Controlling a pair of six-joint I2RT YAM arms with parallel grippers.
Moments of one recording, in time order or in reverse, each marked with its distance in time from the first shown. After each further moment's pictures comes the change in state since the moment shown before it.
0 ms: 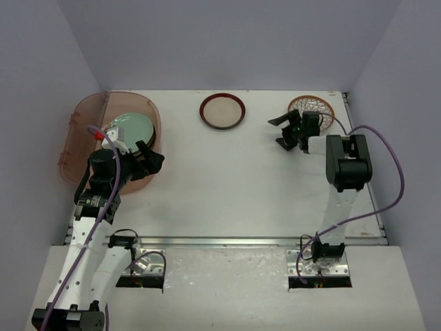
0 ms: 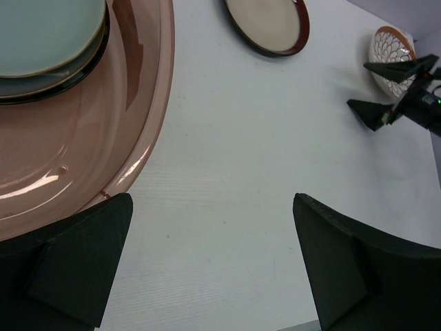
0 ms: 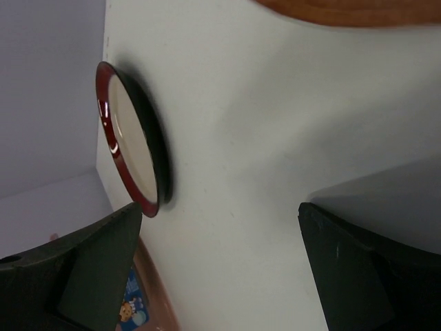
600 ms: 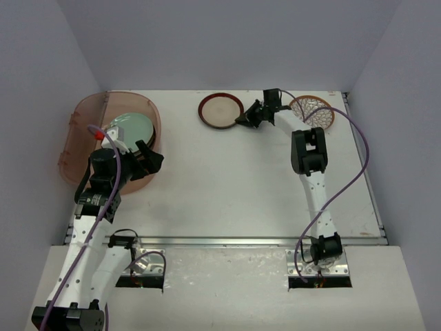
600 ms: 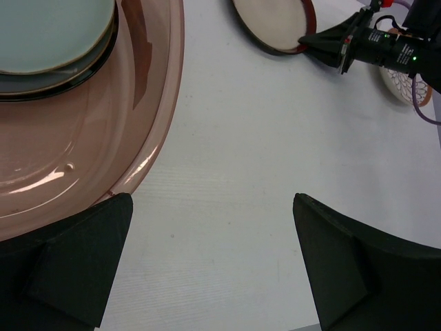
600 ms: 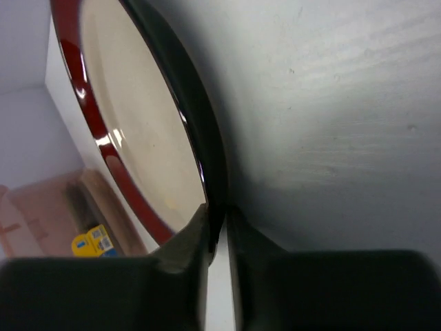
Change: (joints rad) left arm 0.000 0.018 0.000 -0.003 -0.019 0.000; right arm 0.188 0.573 1.019 -0.623 -0.164 -0.145
